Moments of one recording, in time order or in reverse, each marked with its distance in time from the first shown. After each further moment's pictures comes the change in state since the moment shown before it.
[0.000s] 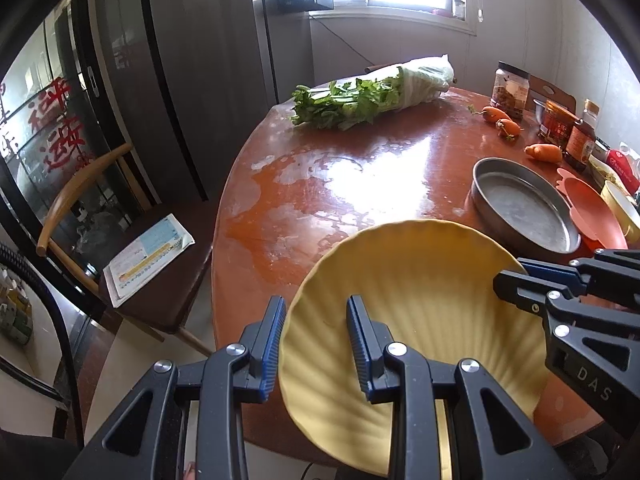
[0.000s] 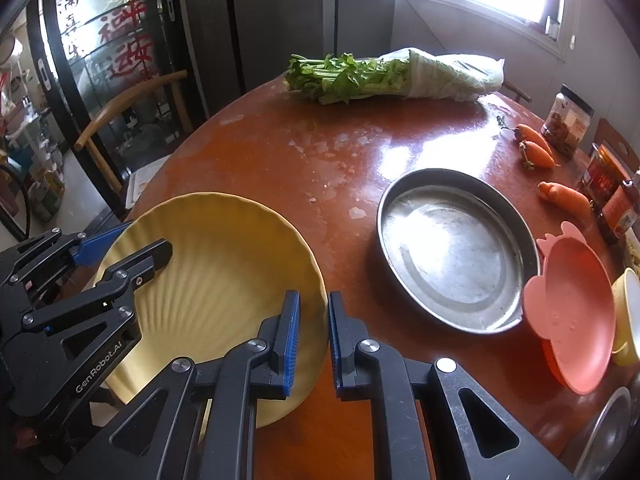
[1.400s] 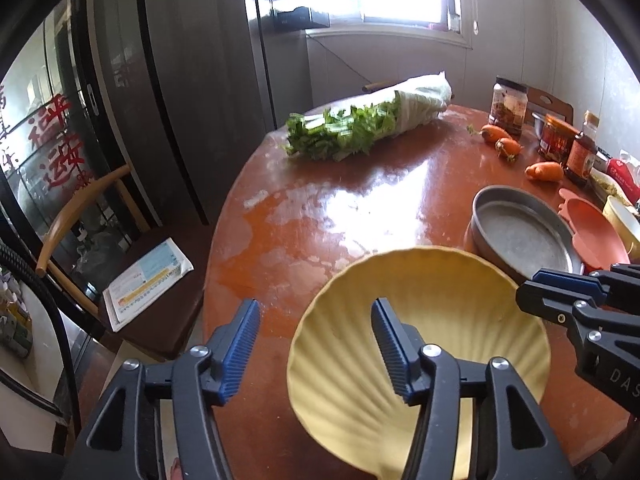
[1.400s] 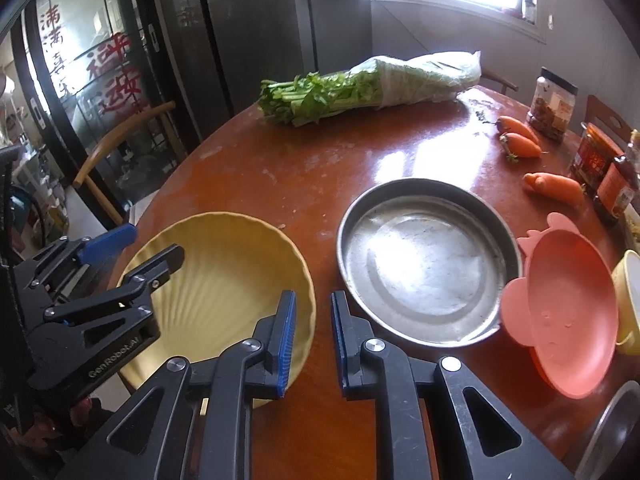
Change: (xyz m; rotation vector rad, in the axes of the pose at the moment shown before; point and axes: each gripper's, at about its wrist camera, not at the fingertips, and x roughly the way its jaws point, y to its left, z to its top) left arm -0.002 -0.009 0.022 0.015 -0.084 0.011; right arm -0.020 -0.033 0.001 0.100 -0.074 0.039
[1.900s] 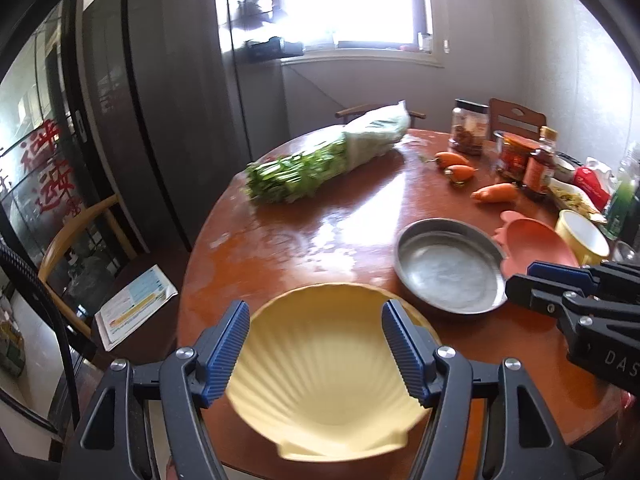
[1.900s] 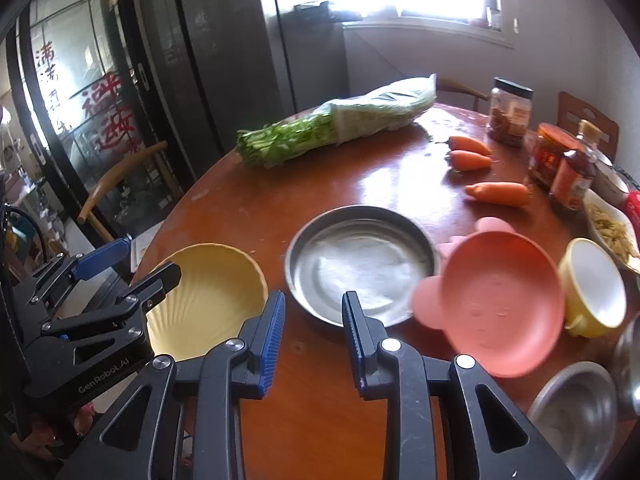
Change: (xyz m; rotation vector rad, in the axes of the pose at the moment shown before) left arm -0.056 -0.053 0.018 0.041 -0.077 -0.062; right arm -0.072 -0.048 -0.009 0.080 -0.099 -0.024
